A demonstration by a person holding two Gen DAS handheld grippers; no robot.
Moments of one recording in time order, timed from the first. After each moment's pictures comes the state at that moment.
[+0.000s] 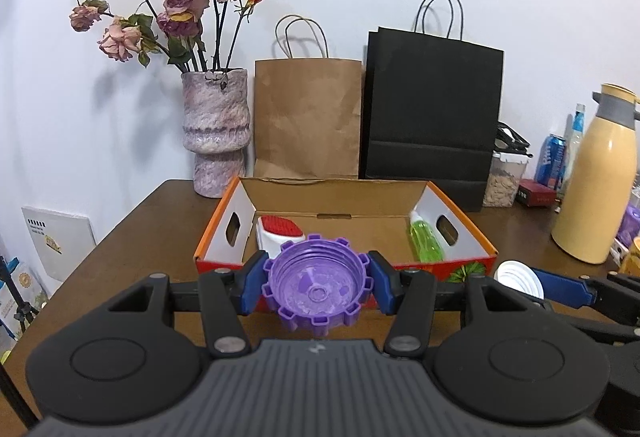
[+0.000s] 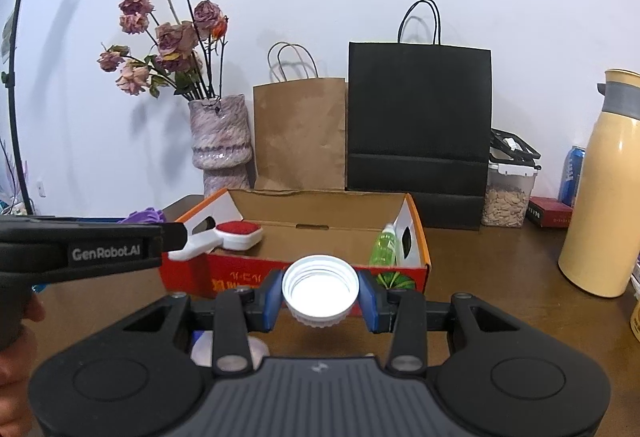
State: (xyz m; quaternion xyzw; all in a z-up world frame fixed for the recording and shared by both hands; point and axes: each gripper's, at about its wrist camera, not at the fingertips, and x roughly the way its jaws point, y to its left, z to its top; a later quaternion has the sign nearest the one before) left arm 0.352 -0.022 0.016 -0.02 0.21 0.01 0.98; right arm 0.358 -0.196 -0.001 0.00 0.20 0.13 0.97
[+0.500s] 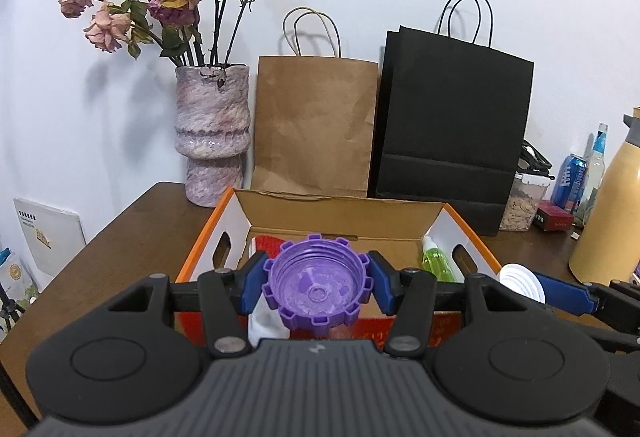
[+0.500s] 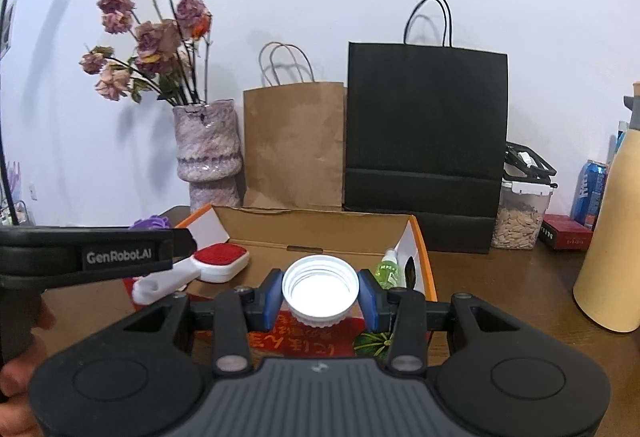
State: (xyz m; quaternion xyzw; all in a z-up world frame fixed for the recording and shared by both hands) left arm 0.414 -0.017 0.016 -0.05 0.21 0.02 0.98; right arm 0.422 -0.188 0.003 -0.01 0.20 0.12 0.97
